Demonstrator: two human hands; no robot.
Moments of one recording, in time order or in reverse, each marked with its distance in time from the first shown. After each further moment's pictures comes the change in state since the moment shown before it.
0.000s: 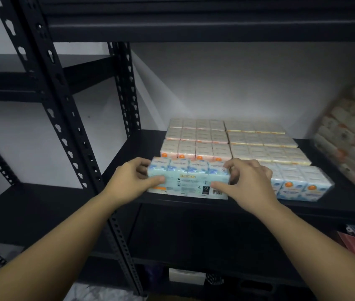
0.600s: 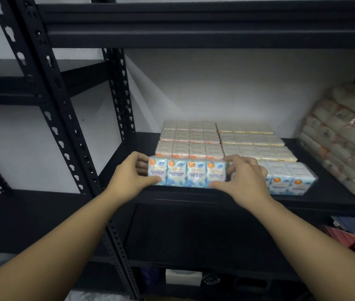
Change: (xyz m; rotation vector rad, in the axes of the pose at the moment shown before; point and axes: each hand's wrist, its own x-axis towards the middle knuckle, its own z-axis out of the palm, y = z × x) left_hand 0.005 -0.003 0.010 -0.122 0.069 0.067; right_hand -0.008 0.000 -0.008 0.015 -0.003 0.071
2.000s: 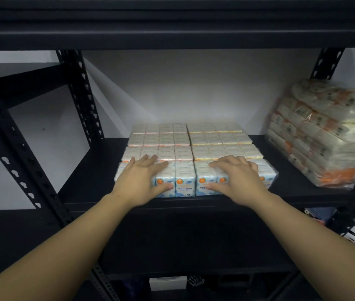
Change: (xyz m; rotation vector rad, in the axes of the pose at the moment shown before) left_hand 0.031 0.051 0.081 0.728 -0.276 0.380; right_hand 0.015 0.069 -0.042 -0.316 -0.153 -0.118
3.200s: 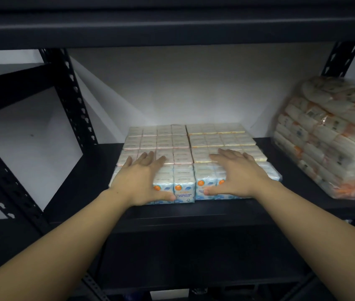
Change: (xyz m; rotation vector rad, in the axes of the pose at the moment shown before) left_hand 0.056 -0.018 0.001 0.131 -0.154 -0.016; right_hand 0.070 0.024 0.002 -0.124 -0.219 -0.035
